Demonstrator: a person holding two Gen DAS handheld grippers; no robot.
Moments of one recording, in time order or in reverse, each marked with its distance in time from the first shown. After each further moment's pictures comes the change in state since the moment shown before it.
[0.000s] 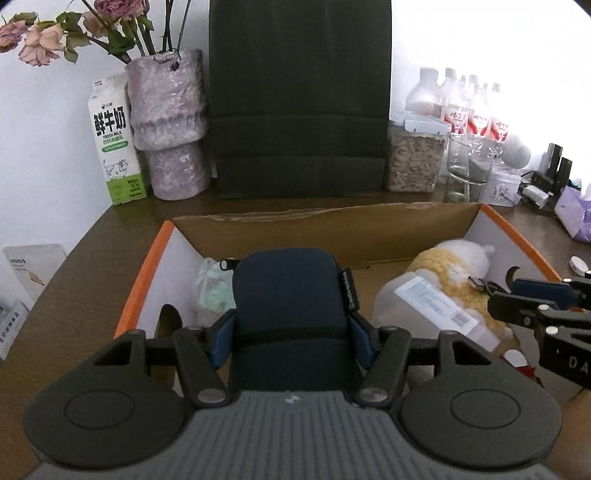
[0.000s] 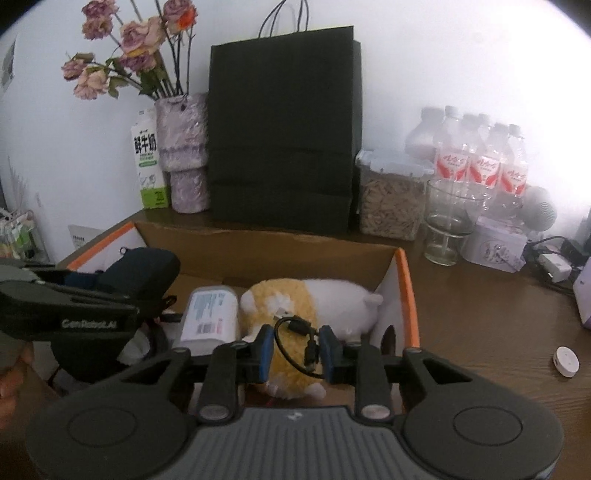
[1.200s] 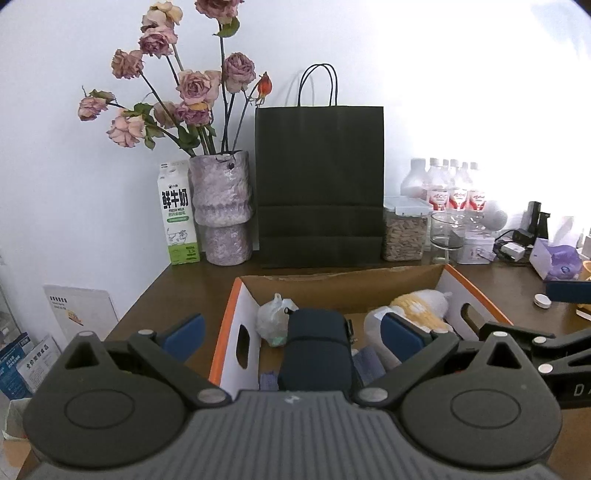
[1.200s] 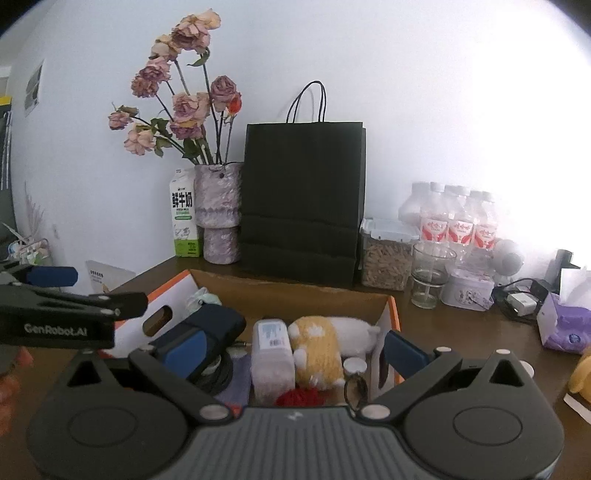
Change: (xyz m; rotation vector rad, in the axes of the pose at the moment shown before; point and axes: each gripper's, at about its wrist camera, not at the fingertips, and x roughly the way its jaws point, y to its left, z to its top) left arm -0.152 0.009 -0.033 -0.023 -0.256 0.053; right arm -0.129 0.042 -0.014 -0.020 -0.181 -0.012
